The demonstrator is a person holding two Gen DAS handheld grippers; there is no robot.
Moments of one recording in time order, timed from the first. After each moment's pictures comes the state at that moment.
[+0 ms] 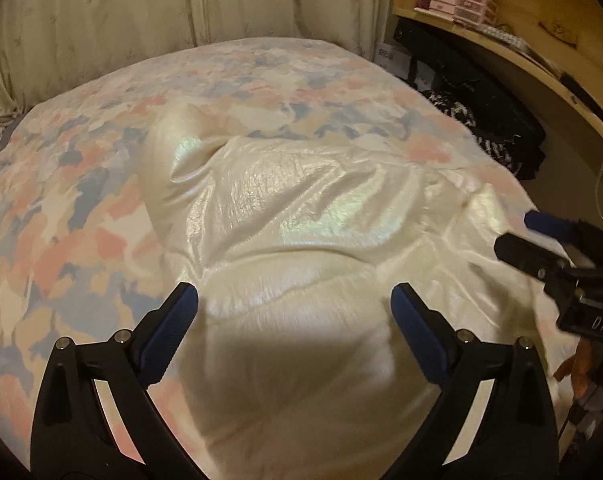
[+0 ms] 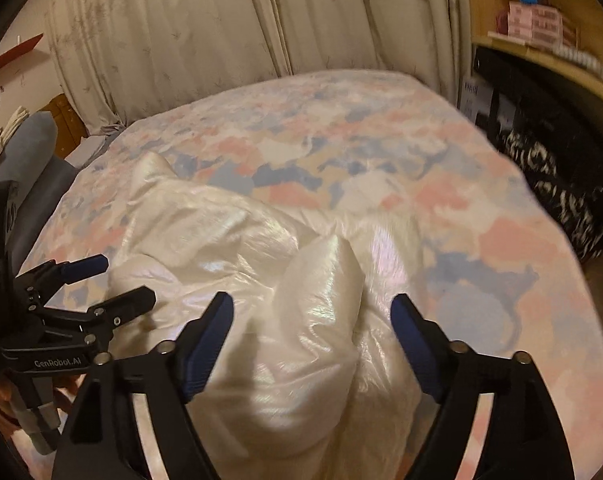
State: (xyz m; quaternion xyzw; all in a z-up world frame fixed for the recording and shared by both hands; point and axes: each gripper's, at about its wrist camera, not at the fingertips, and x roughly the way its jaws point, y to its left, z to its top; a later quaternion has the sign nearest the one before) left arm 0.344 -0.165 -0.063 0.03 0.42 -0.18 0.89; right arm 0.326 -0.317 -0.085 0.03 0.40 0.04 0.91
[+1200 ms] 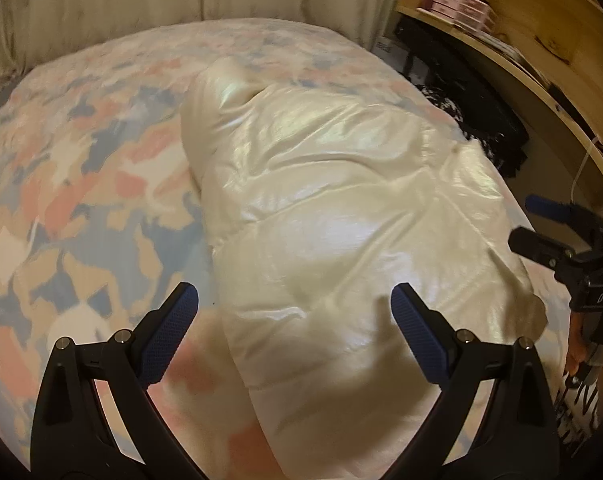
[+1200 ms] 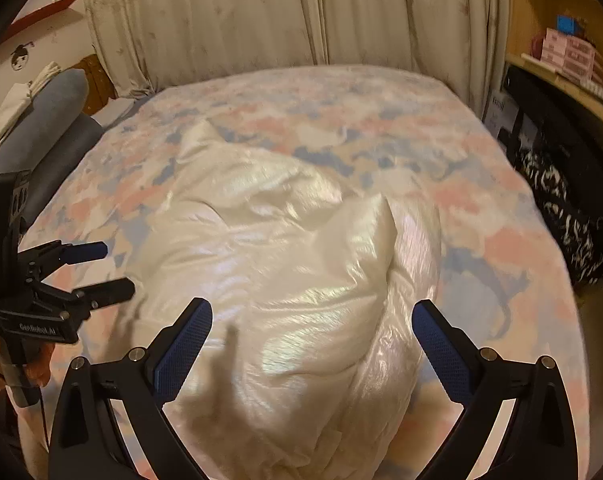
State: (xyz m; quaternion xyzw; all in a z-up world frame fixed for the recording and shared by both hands) left arm 0.294 -0.096 -0.068 -0.03 0.46 -0.19 0.87; right arm 0.275 -0.288 -0.057 -0.02 0.44 0.09 0.89
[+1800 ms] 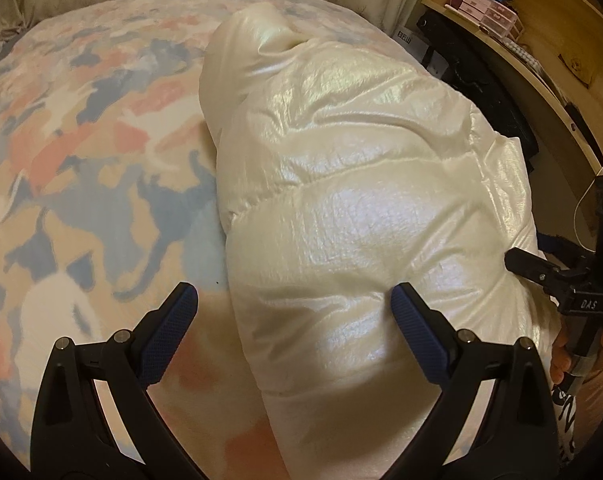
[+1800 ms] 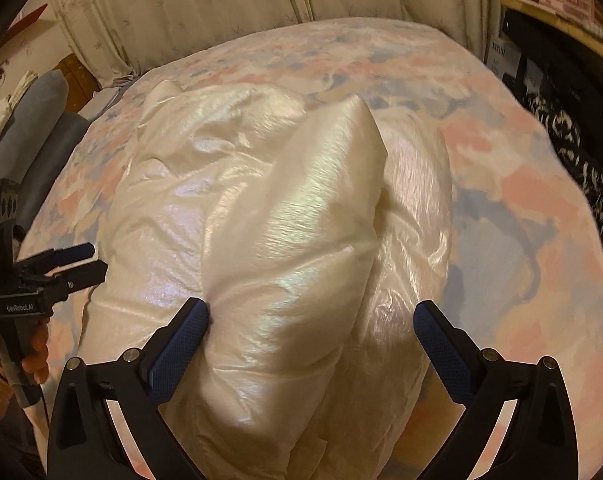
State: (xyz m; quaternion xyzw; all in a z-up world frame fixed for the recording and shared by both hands) left arm 0.320 -0.079 -0.113 -0.08 0.51 -0.19 0.84; right arm 0.311 -0.320 -0.127 0.03 0.50 0.09 0.86
